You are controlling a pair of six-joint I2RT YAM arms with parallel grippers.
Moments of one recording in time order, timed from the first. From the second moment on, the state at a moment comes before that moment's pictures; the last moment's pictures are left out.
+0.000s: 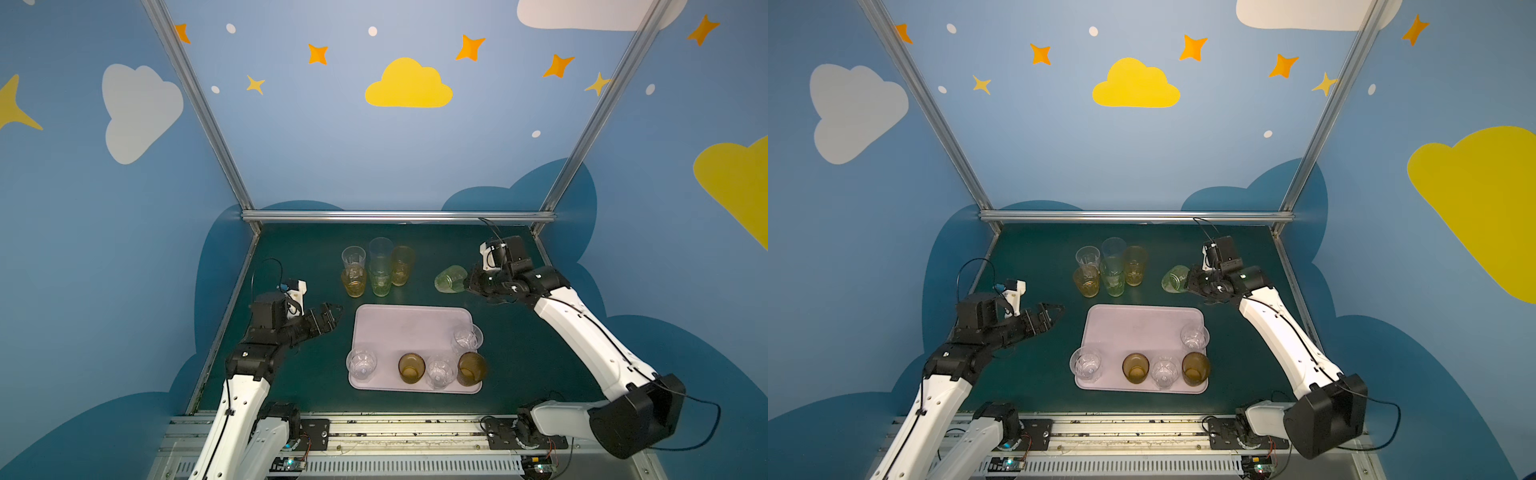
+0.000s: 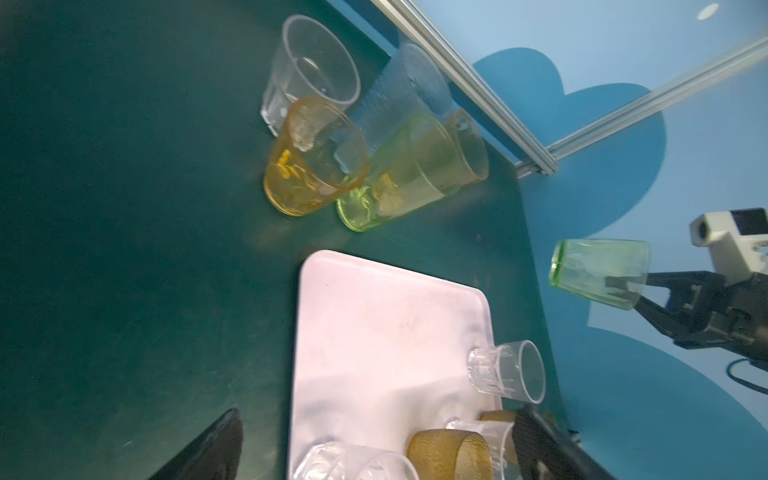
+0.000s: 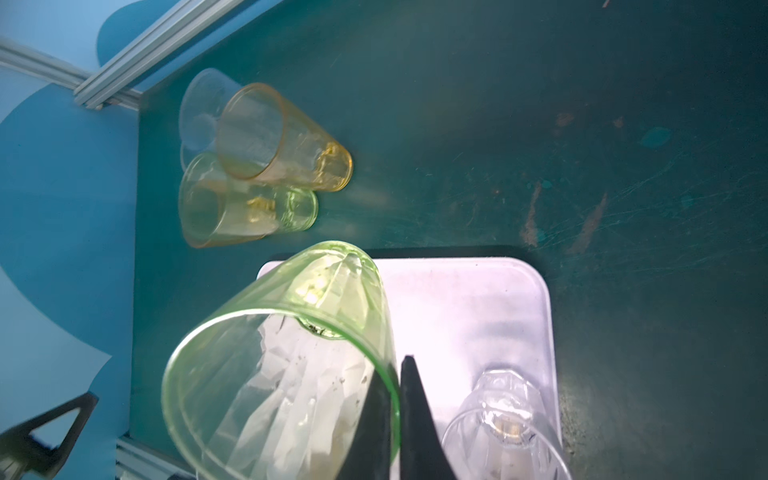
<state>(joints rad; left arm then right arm) -0.07 0.73 0.67 -0.57 0.53 -0.54 0.43 1.29 1.23 -0.80 -0.13 0.60</state>
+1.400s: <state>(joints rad) -0.16 0.76 0.66 -0.51 0.59 -0.54 0.85 1.22 1.15 -0.97 0.17 0.73</state>
